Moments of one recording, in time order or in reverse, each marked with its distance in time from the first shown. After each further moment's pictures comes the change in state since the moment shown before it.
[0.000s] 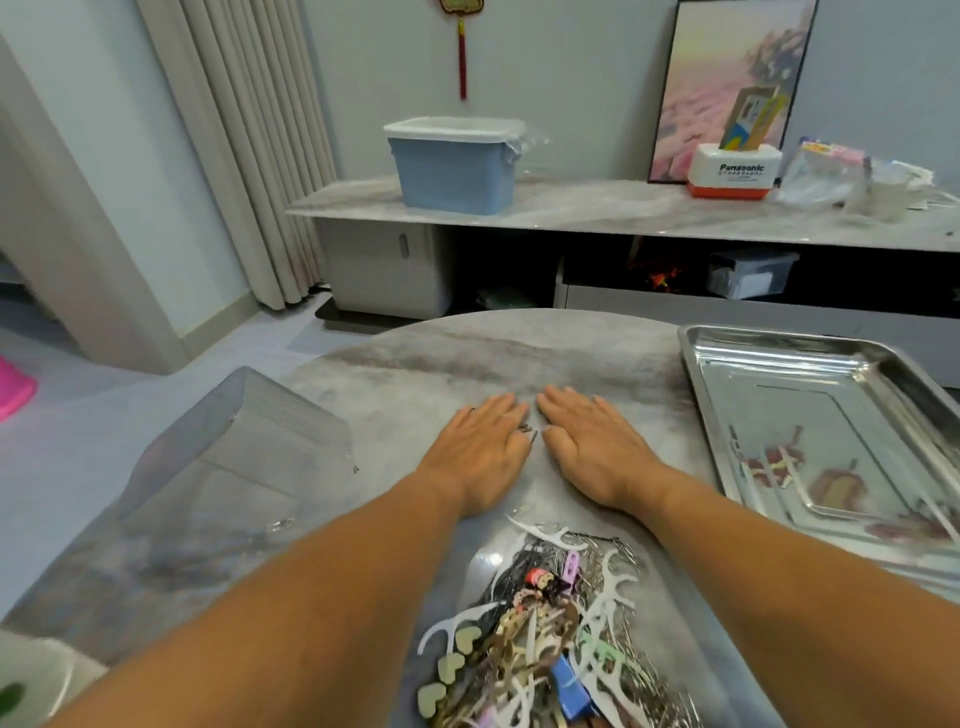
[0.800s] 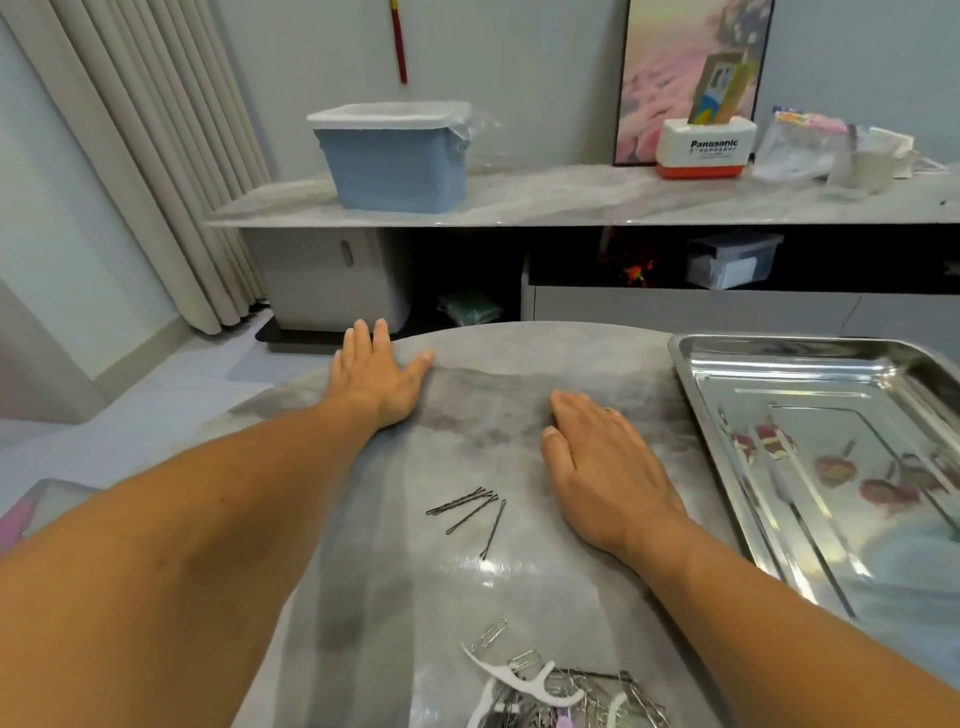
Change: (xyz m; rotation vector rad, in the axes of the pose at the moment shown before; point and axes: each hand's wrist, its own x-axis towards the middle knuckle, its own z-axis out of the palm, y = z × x) left_hand 0.169 -0.102 -0.039 -0.007 0.241 -0.414; right_hand 0.027 0.023 -0.009 0.145 0.239 0.209
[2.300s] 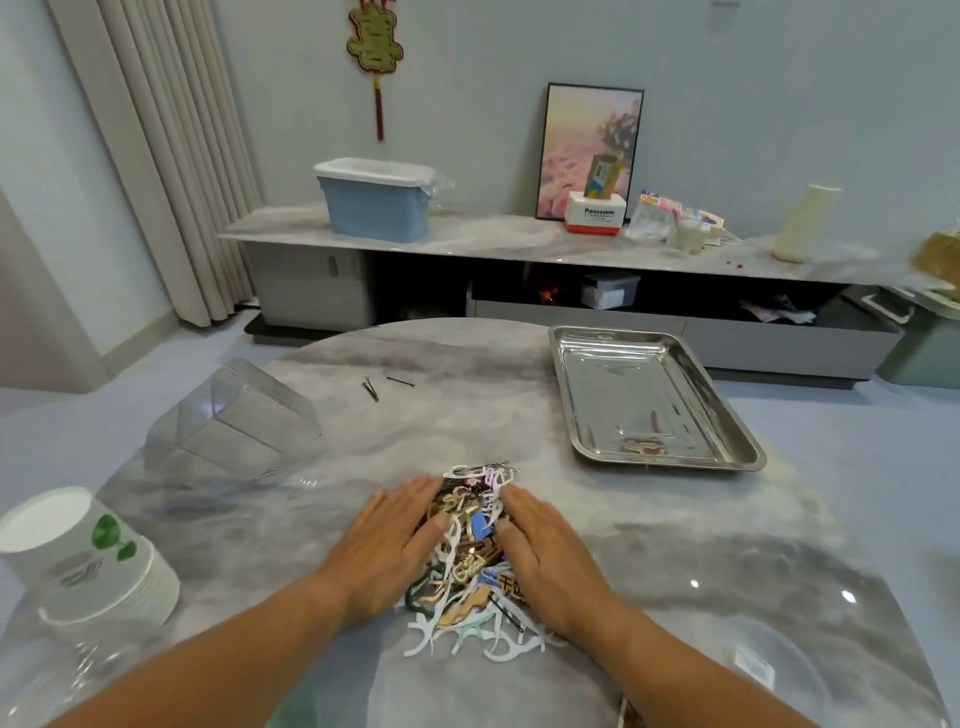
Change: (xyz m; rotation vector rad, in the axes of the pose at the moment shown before) left_hand -0.390 -0.032 -0.031 -0.148 -0.342 0.483; right_hand -0.284 -0.039 -0.015 0.210 -0.078 0.009
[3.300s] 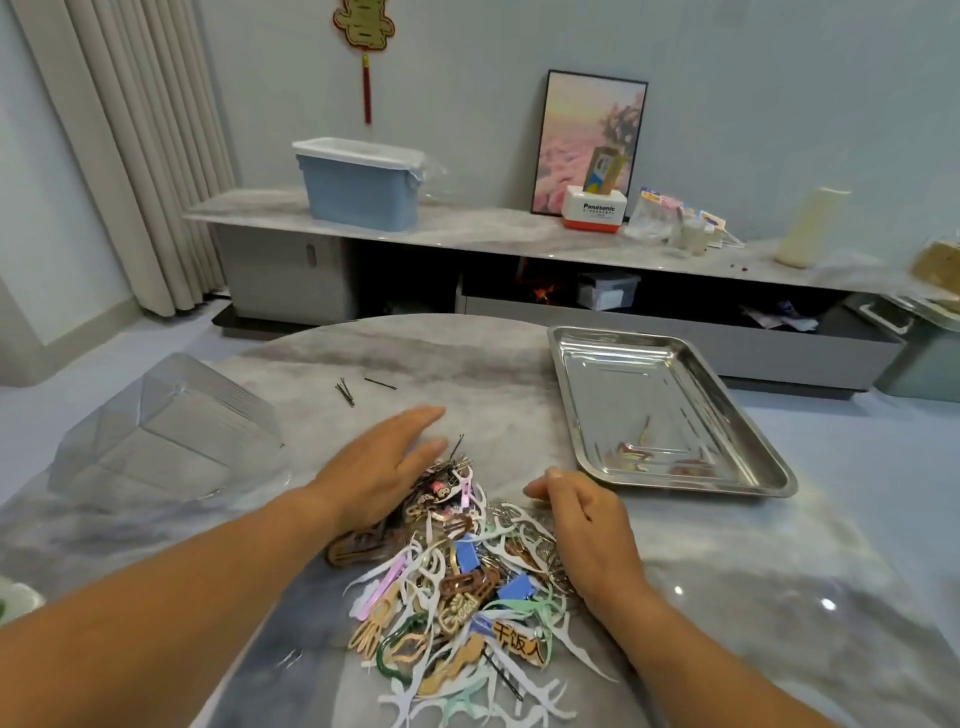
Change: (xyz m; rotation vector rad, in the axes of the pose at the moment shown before) left_hand 0.110 -0.030 -0.037 -0.076 0.141 0.112; right_hand 0.053 0.016 -0.029 0.386 0.410 0.168
